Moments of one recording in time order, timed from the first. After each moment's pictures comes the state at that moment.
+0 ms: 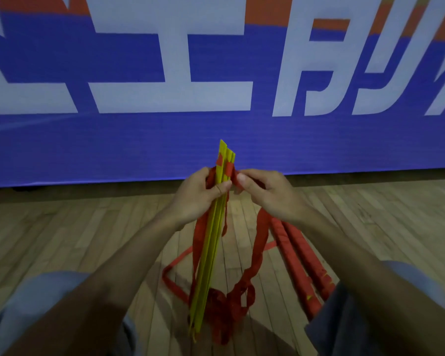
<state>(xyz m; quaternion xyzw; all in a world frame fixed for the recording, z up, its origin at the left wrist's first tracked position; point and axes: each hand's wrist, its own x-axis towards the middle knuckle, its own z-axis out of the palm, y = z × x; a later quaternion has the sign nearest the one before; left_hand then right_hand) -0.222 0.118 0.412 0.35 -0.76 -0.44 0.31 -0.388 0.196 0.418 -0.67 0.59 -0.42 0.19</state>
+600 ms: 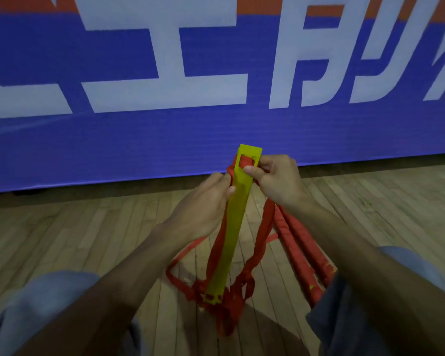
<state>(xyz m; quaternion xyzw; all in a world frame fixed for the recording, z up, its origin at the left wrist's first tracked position) -0.224 0.138 0.401 0.26 -0.92 -0.16 0.22 -0.395 0.184 0.412 -0.54 0.68 -0.49 0.12</state>
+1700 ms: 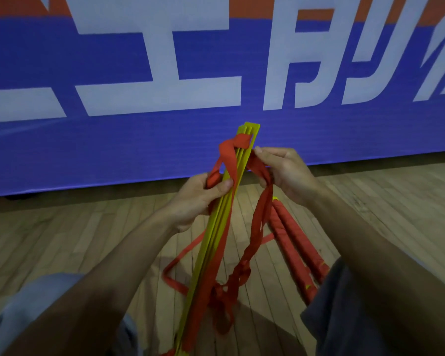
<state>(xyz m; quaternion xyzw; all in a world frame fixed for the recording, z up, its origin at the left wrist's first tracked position) -0.229 0.132 0.412 0.30 -0.70 -0.60 0.24 -0.423 0.191 0.427 -0.51 0.53 -0.58 0.36</state>
